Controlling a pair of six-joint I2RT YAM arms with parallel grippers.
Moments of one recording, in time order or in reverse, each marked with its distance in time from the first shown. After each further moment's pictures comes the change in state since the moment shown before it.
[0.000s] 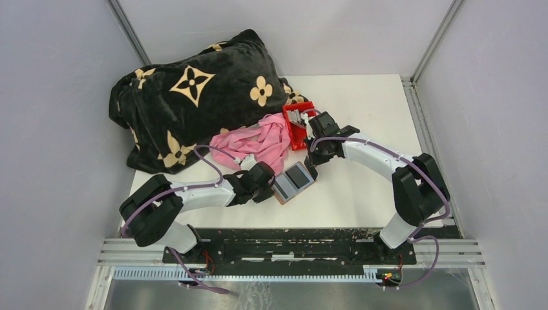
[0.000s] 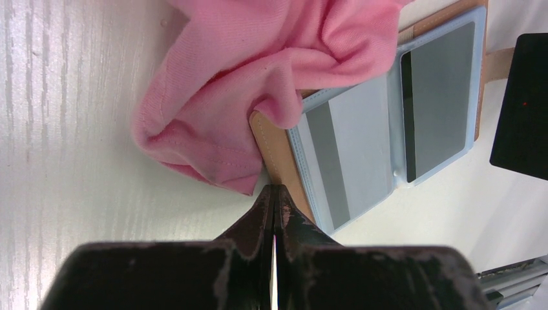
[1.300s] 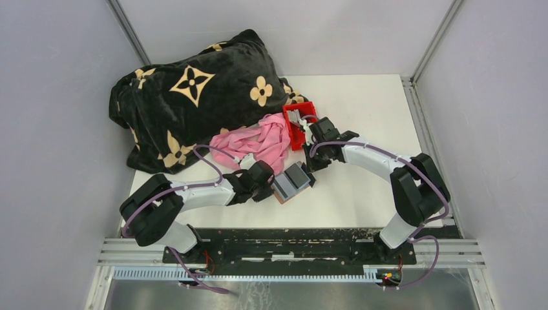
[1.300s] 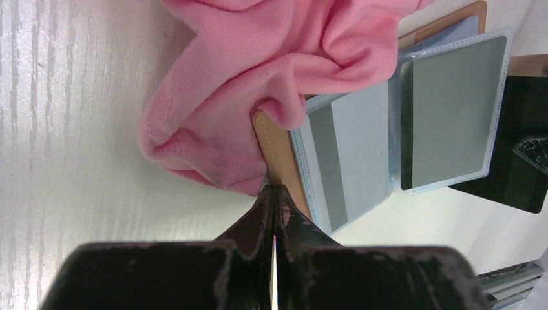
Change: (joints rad) left arm 0.019 0.005 0.000 0.010 0.004 0.000; right arm 0.005 0.005 -0.072 0.066 -0.110 0.000
